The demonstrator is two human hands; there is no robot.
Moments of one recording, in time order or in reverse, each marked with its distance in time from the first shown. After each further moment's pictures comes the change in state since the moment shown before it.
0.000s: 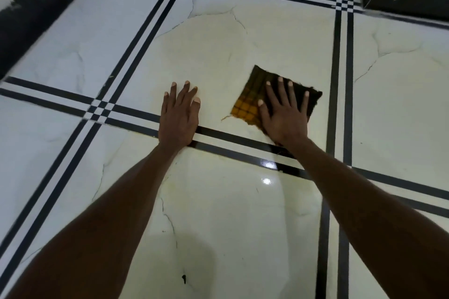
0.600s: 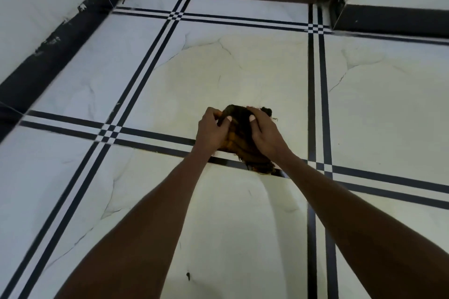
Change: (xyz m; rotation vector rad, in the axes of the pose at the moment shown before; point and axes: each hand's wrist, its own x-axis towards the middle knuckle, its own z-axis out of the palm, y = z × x) left_hand -0.006 0.116 -0.017 -0.492 -0.223 -0.298; right_hand -0.041 -0.025 -0.038 0.722 -0.039 -0.021
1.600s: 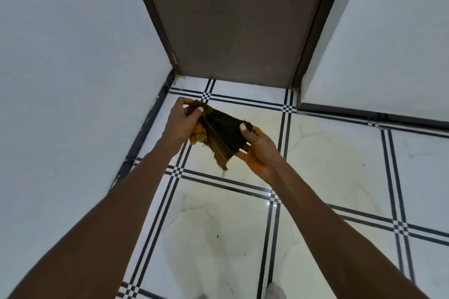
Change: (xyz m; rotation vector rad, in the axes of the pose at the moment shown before) left_hand -0.203 0.504 -0.377 -0.177 0.091 -0.081; right_hand -0.073 -0.528 -0.350 1.312 -0.125 0.629
